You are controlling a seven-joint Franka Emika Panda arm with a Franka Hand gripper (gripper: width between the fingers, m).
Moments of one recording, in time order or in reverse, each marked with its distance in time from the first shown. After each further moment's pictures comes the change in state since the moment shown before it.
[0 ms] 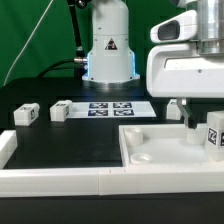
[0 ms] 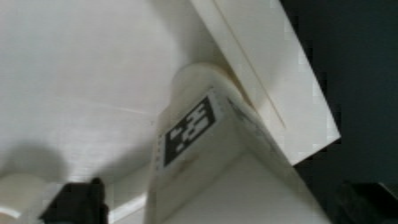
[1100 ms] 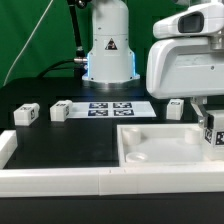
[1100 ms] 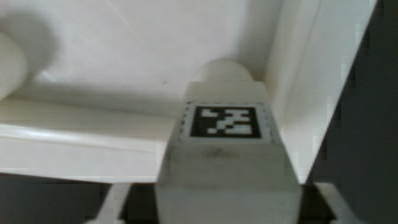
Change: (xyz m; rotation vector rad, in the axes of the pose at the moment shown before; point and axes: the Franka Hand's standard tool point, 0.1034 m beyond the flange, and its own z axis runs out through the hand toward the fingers) arm -0.001 -0.001 -0.004 -0.024 0.010 -0.564
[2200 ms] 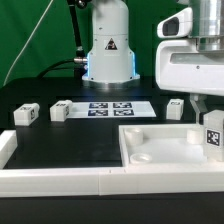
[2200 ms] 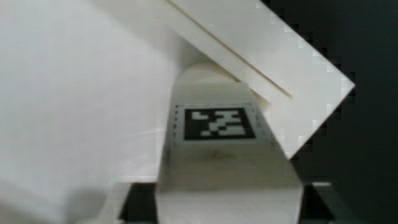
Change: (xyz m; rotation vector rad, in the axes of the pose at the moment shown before) arm -0.004 0.003 0.001 -0.018 -0.018 1.175
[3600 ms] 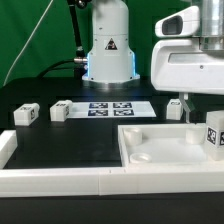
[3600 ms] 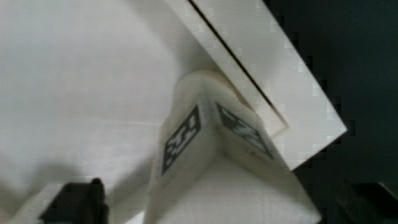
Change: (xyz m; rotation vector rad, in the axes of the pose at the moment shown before) arm -0.001 -0.002 -0.001 -0.009 -0.016 -0.533
